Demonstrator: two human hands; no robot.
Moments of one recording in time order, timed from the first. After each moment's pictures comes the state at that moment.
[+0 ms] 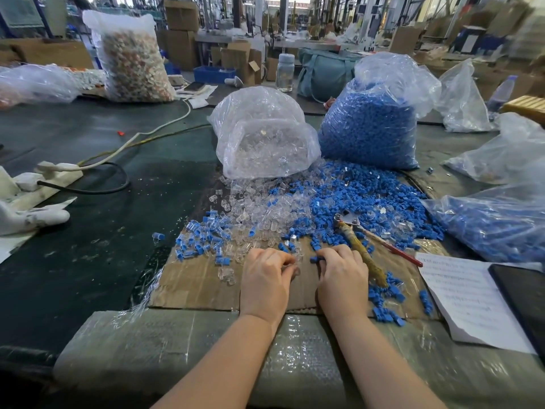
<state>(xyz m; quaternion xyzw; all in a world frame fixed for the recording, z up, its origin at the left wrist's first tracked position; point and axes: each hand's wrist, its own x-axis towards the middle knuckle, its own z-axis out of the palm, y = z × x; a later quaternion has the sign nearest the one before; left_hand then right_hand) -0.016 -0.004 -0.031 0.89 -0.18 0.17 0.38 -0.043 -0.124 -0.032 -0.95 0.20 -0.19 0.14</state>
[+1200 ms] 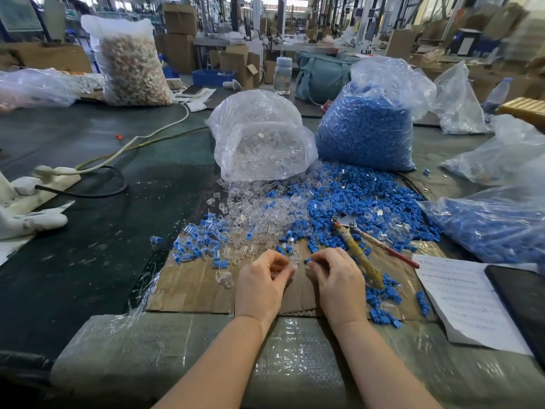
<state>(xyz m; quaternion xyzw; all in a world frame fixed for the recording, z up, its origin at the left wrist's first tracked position) -0.017 -0.001 -0.027 0.84 -0.12 0.05 0.53 -0.050 -0.125 -0.026 -0.90 0.11 -0.29 0.29</state>
